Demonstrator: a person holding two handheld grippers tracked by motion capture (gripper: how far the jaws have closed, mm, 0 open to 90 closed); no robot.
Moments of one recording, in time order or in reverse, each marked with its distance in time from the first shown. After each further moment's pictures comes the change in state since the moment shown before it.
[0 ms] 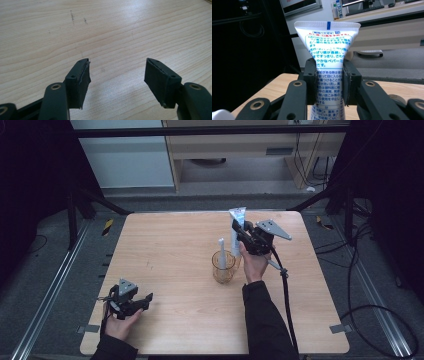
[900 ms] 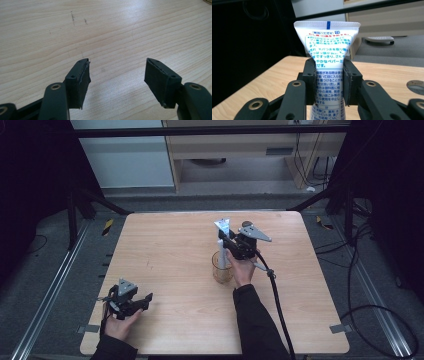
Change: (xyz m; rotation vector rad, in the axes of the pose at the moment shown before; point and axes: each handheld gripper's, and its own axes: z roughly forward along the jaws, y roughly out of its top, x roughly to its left) left arm 0.000 0.000 -0.001 -0.004 0.000 0.001; right arm 0.012 -0.039 0.030 0.126 0.055 -0.020
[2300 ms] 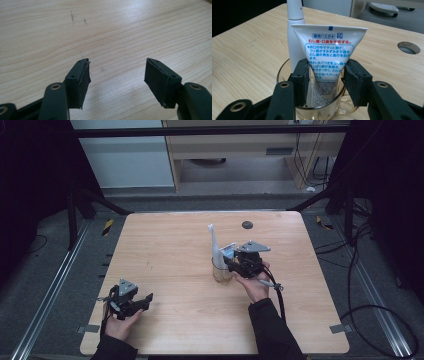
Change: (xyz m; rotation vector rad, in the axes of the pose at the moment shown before) left arm -0.002 0.000 0.000 0.004 0.004 0.004; right arm 0.005 -0.021 -0.043 0.301 -0.011 -0.189
